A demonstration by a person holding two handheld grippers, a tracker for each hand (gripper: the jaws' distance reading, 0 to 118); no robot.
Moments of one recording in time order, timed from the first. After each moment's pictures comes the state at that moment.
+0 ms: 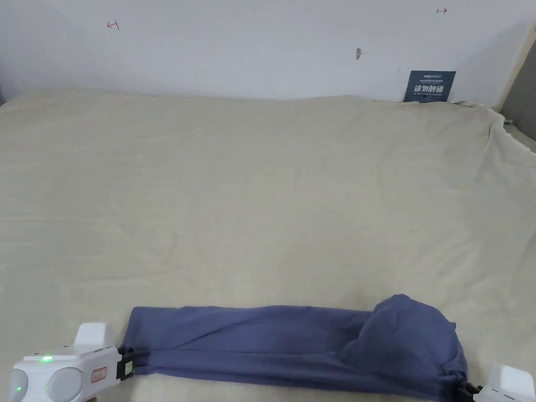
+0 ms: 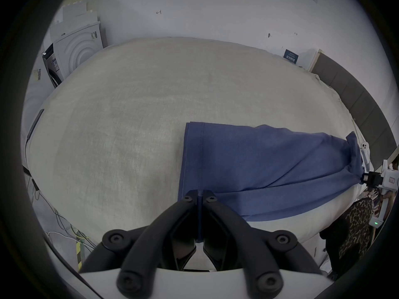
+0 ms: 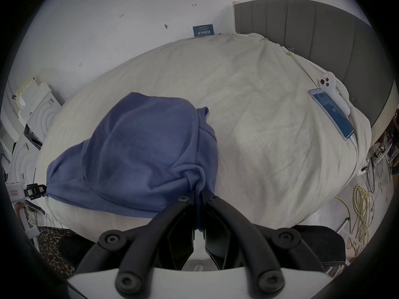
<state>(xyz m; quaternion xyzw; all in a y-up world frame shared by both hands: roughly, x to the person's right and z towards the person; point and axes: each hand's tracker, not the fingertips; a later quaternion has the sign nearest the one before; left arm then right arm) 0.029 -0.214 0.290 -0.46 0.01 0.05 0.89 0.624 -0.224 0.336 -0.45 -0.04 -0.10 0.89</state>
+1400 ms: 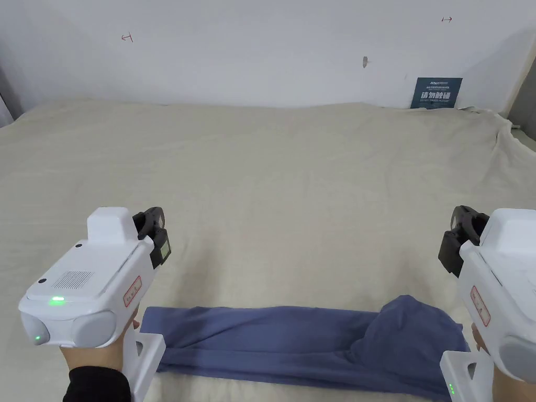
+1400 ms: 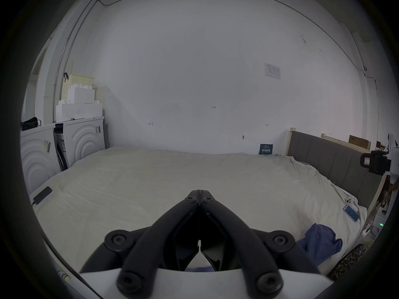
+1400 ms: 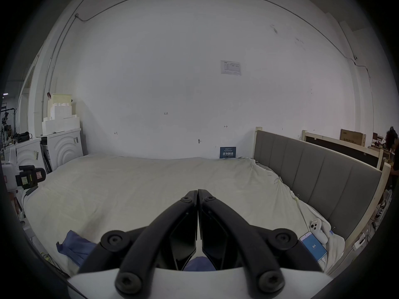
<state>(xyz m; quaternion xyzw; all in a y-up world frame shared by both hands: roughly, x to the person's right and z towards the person) 0.104 -0.033 0.299 -0.11 0.00 0.03 0.99 0.523 -0.009 0.317 -0.09 -0.01 0.01 1.00</state>
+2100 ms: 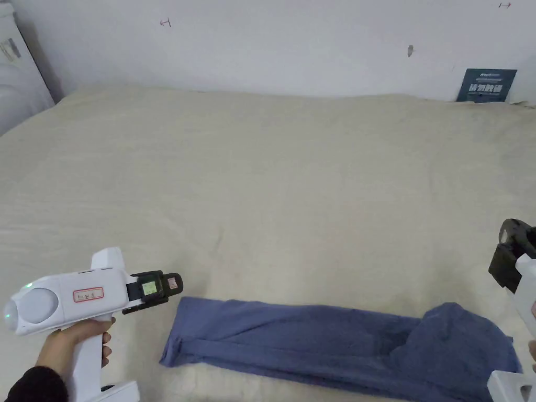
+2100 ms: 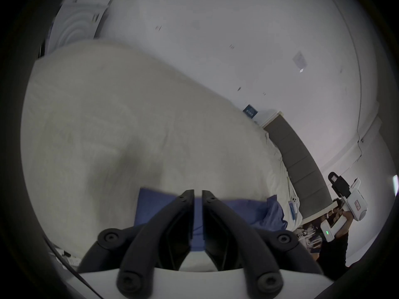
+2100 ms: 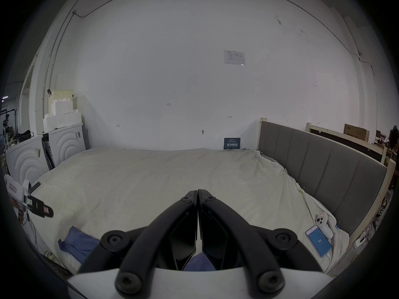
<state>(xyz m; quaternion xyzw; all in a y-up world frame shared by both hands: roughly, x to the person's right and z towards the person) -0.039 -0.111 0.274 -0.38 -0.12 0.29 0.87 0.512 -0.018 0.301 -0.12 0.00 0.01 0.99</state>
